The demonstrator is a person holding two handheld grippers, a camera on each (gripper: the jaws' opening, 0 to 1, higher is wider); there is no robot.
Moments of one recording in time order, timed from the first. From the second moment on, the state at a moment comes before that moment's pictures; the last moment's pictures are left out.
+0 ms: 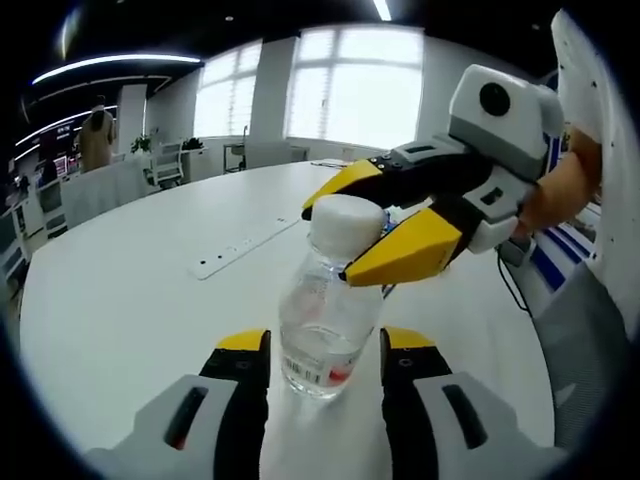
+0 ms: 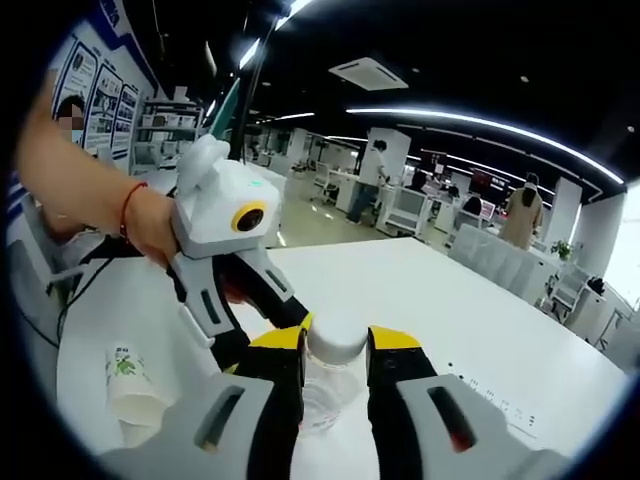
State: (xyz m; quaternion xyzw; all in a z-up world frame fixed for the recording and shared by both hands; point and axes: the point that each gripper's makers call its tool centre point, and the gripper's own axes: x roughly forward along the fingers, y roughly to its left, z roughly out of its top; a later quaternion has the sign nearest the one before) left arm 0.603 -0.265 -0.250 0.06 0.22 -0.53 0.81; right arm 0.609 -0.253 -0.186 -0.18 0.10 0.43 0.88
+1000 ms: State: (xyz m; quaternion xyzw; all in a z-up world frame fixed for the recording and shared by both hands) left arm 0.595 -0.258 -0.236 0.06 0.23 -0.52 0.82; right arm 0.609 -0.267 -0.161 -0.11 0.10 0.42 0.90
